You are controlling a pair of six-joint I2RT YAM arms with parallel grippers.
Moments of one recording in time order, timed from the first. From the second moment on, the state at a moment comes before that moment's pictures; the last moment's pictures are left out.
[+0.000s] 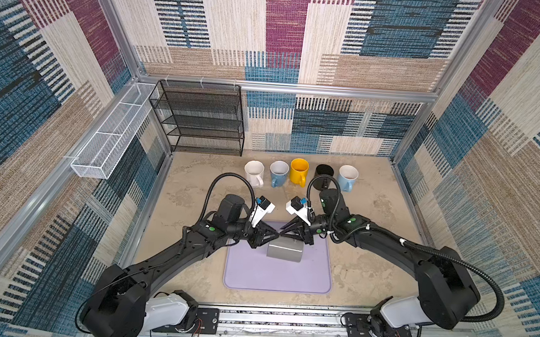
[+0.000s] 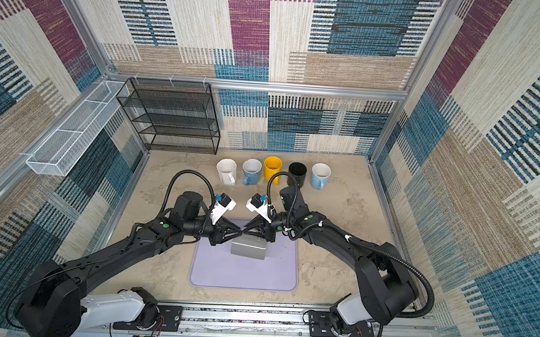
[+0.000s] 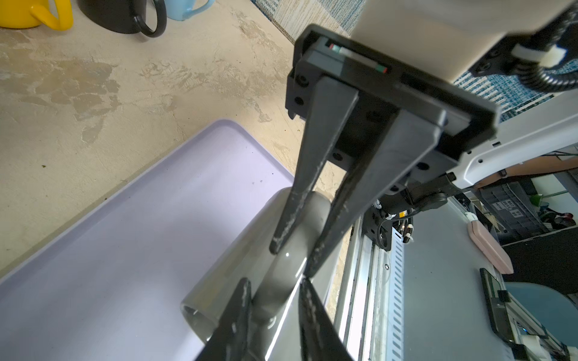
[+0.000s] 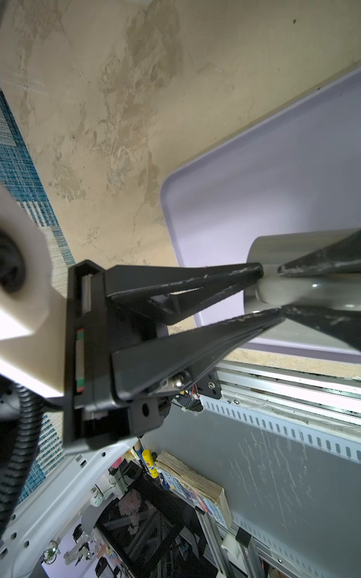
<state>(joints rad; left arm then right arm) -0.54 1.22 0.72 -0.14 0.72 -0.11 0.58 1.47 0.88 -0.07 -0.98 -0.22</state>
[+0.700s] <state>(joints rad) -0.56 1.26 0.76 -0.19 0.74 -0.08 0.57 1.49 0.88 -0.06 -1.07 -0.18</state>
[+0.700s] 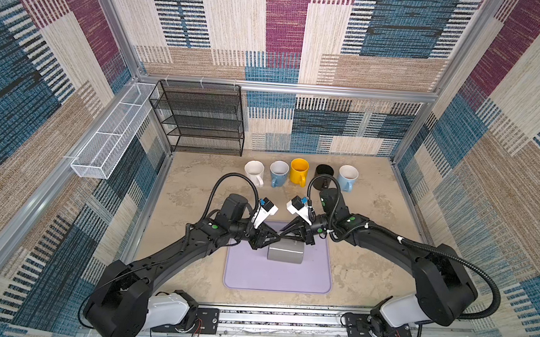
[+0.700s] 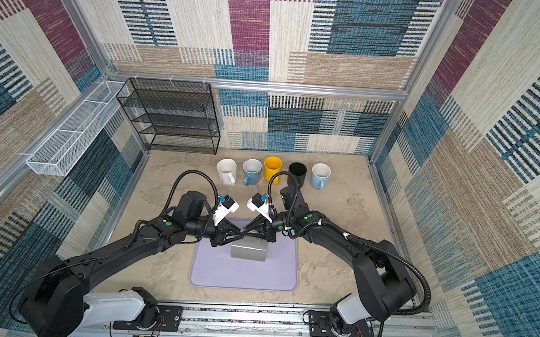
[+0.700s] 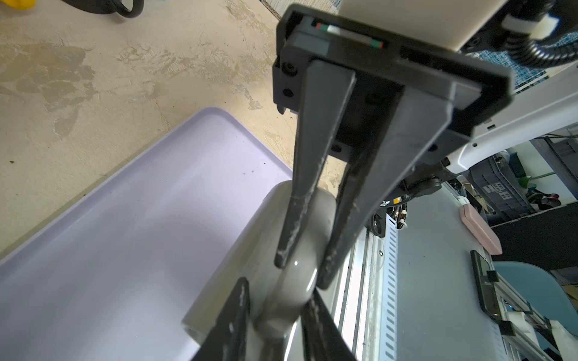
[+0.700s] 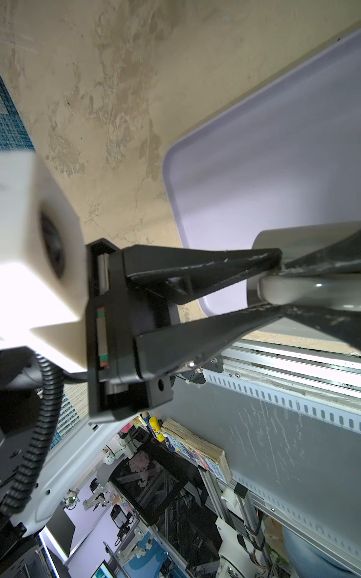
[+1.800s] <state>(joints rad) -0.57 1.18 0.73 -0.19 0.72 -0.06 0.57 1.49 0.88 0.00 -1.08 -0.17</state>
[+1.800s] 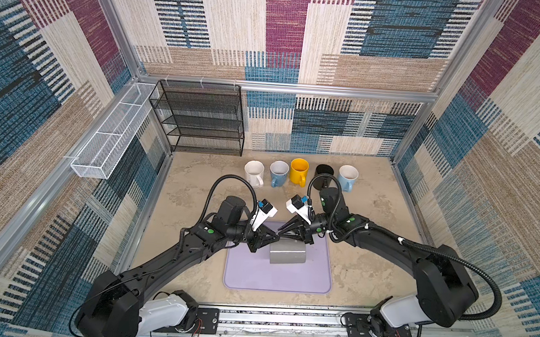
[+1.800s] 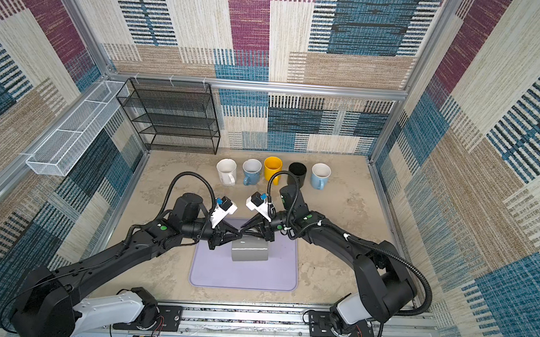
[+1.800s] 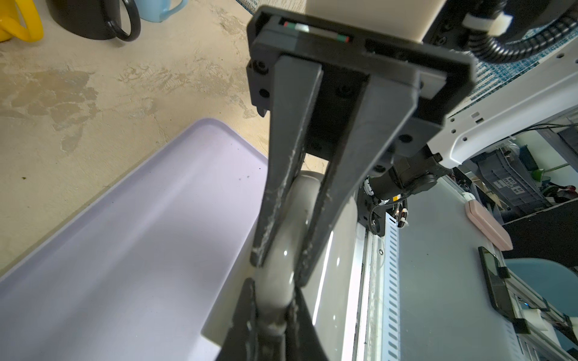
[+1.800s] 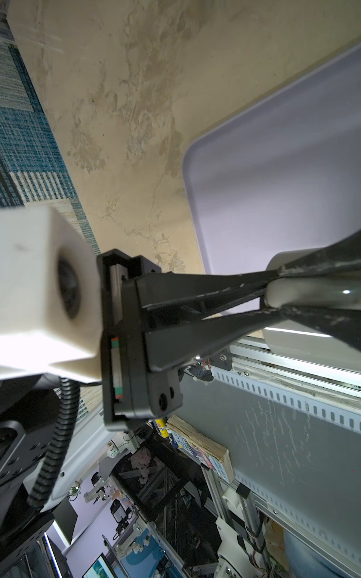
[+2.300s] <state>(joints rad) -0.57 1.16 0.72 -0.19 0.70 -0.05 0.57 1.48 0.85 0.00 -1.06 -0.18</state>
